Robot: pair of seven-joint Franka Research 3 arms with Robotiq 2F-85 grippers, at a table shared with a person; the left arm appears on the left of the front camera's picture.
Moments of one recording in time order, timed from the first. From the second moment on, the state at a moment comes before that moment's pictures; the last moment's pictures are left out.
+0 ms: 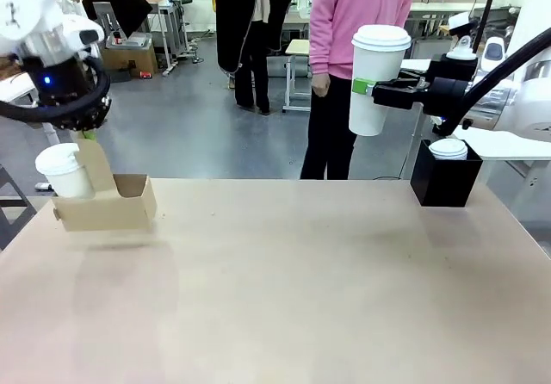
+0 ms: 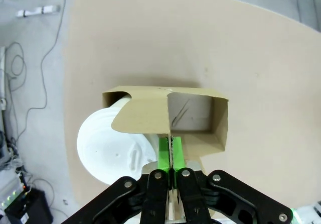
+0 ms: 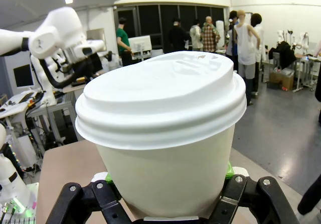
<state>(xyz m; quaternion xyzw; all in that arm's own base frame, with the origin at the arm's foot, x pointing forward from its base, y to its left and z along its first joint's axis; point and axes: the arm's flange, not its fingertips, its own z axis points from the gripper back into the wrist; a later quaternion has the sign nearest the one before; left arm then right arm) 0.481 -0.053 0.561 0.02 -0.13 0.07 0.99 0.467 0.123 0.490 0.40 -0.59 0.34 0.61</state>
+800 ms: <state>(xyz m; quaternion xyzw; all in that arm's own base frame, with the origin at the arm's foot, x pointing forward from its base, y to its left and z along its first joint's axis) 0.364 -0.268 0.600 -0.02 -0.13 0.05 0.99 0.467 0.123 0.490 0.40 -0.59 0.34 0.61</state>
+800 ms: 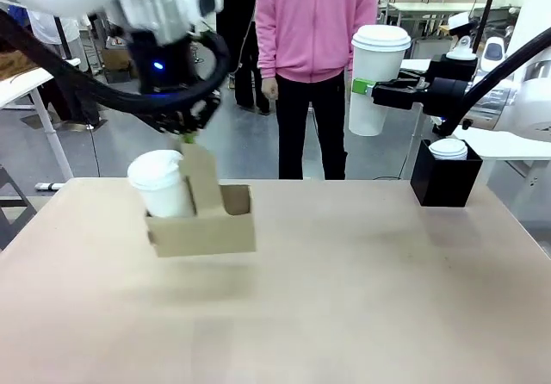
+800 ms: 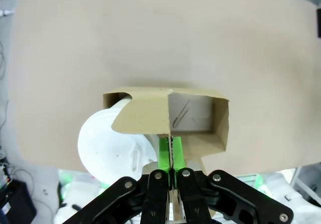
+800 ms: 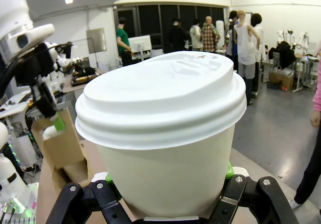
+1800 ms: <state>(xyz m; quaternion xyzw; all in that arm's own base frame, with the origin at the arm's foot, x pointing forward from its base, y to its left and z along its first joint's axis) 0.375 -0.404 0.508 0.01 -0.13 0.03 0.99 0.467 0.123 0.490 0.40 -0.59 0.34 0.61</state>
